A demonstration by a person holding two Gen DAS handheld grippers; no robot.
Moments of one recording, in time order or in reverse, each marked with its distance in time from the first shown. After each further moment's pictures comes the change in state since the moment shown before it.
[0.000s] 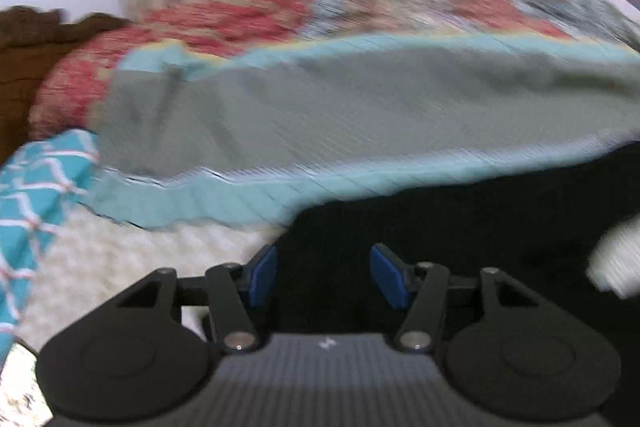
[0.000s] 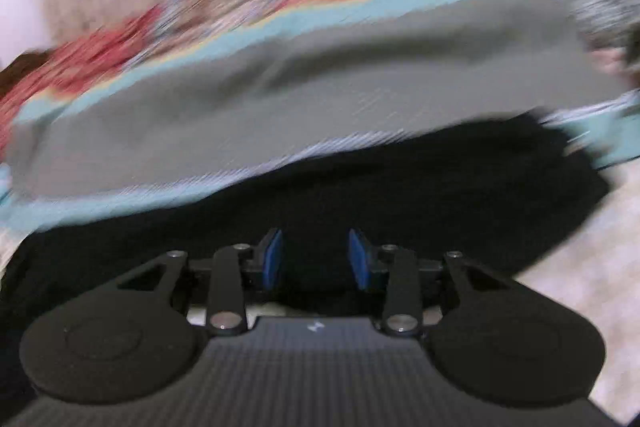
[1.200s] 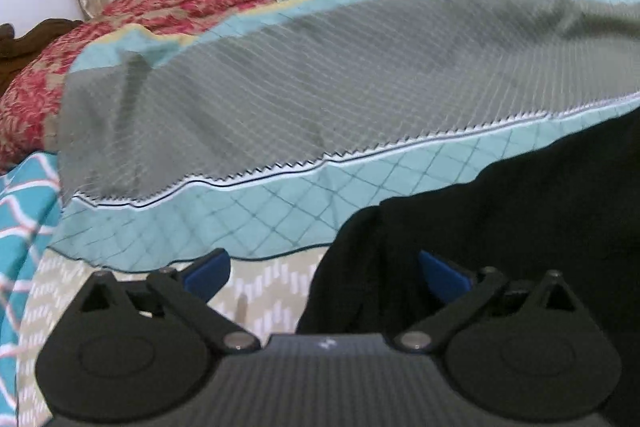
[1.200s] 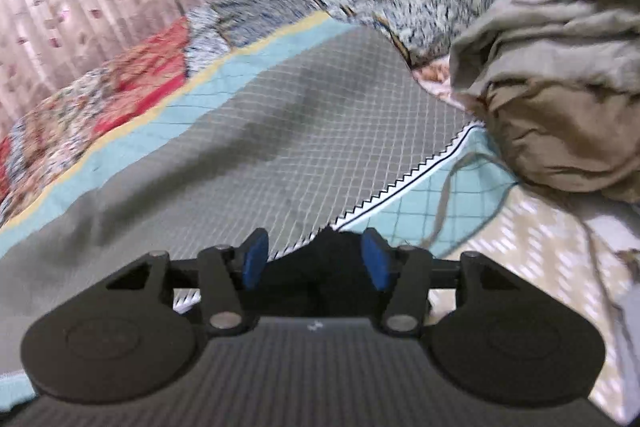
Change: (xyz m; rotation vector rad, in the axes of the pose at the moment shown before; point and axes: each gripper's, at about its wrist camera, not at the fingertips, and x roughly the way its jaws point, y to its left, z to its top) left arm 0.114 0.046 0.029 0.114 0.083 0.013; right arm -0.010 -0.130 0.098 0.402 -0.128 -0.399
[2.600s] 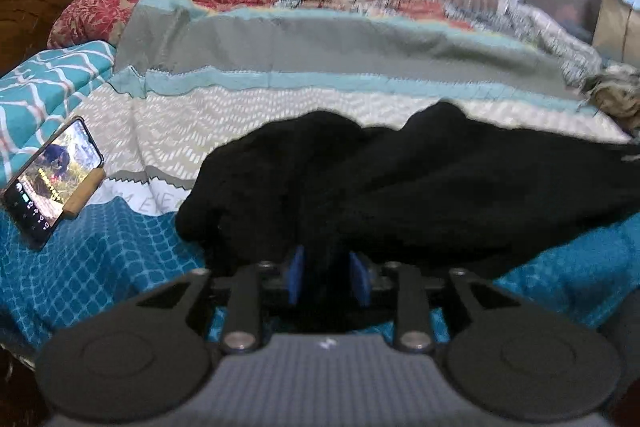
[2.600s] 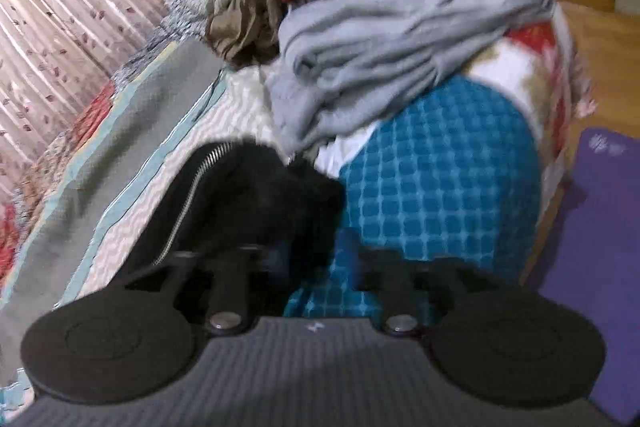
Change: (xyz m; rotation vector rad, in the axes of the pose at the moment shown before) left arm -0.305 -0.039 -0.235 -0.246 -0.116 -0.223; right arm -0.234 -0.203 -0.205 0.306 -0.093 -0.047
